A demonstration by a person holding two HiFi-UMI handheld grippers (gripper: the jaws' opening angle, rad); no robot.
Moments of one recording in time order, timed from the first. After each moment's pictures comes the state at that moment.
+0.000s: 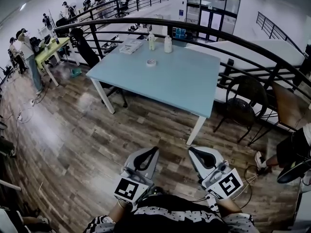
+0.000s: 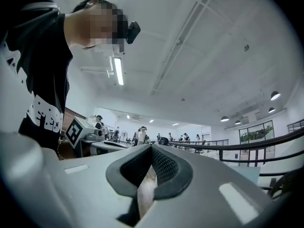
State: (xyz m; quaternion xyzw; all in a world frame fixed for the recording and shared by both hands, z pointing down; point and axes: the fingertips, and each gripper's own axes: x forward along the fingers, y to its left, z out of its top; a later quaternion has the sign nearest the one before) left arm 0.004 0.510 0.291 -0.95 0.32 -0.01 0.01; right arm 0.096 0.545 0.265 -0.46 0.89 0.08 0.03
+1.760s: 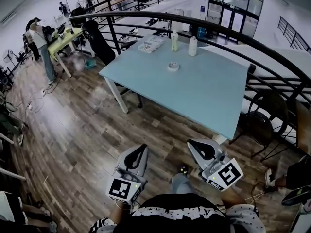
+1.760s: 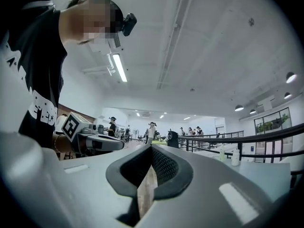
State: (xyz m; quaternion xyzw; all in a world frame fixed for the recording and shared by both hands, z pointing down) left arm -0.079 0.314 0.317 -0.89 0.45 -0.03 0.00; right arm 0.055 0.320 0.299 -0.38 0.92 0.05 0.01
